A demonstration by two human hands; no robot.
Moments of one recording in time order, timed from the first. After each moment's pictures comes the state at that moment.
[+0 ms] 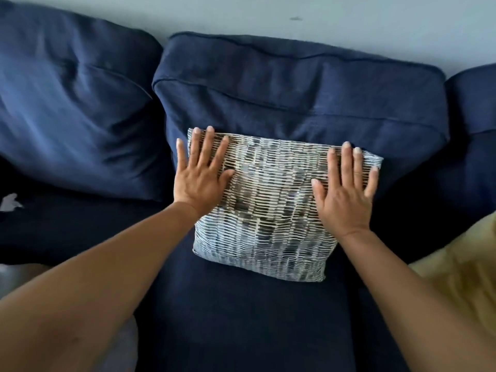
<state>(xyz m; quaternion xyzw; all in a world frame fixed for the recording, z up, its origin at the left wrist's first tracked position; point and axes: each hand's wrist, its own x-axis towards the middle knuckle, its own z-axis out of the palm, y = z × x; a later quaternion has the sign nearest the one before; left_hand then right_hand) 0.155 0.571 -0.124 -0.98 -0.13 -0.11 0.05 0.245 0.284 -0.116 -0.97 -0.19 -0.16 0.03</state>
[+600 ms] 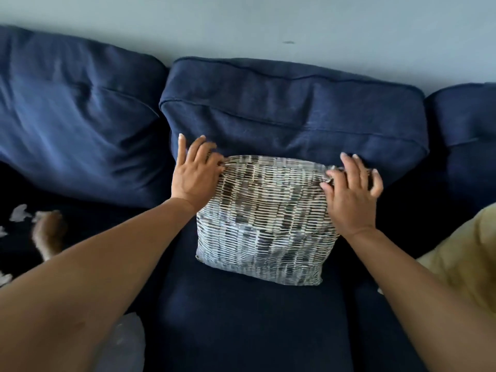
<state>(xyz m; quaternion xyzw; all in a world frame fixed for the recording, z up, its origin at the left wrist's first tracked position) 0.162 0.586 -0.083 -0.98 -0.07 -0.18 -0.01 0.261 0.267 -0.099 -0.94 -0.24 -0.24 0.08</state>
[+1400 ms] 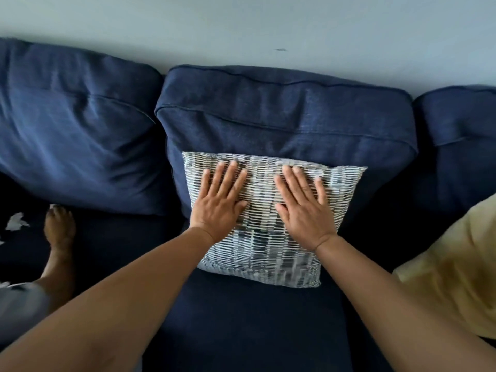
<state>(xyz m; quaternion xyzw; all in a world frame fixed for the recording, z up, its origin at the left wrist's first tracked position) 0.144 0.531 -0.126 -0.99 -0.05 -0.10 0.04 0.224 0.308 -0.108 -0.92 -0.37 -0.14 0.00</state>
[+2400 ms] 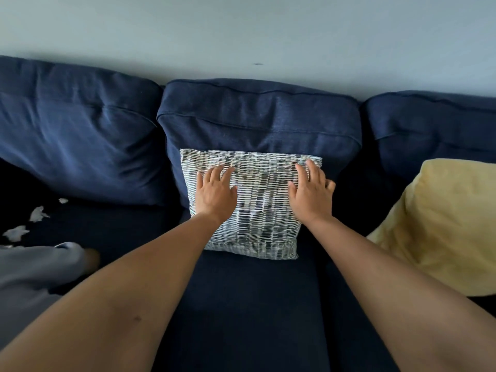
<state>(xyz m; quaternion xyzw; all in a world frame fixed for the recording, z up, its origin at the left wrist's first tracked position) 0.117 0.470 -0.034 -0.98 -0.18 -0.02 -0.11 0.202 0.258 -0.034 -0.98 -0.18 -0.02 0.11</state>
